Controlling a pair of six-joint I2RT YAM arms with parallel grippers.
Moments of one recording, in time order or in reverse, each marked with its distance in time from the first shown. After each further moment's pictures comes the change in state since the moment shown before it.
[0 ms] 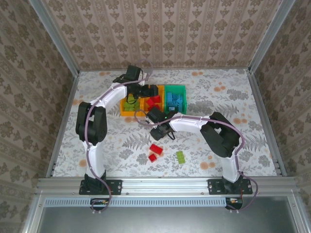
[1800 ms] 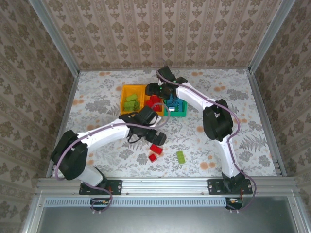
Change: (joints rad) left arm -0.443 -0.498 -0.651 -0.048 -0.217 0.110; right arm -0.294 0.248 0.647 -0.062 -0.272 0.578
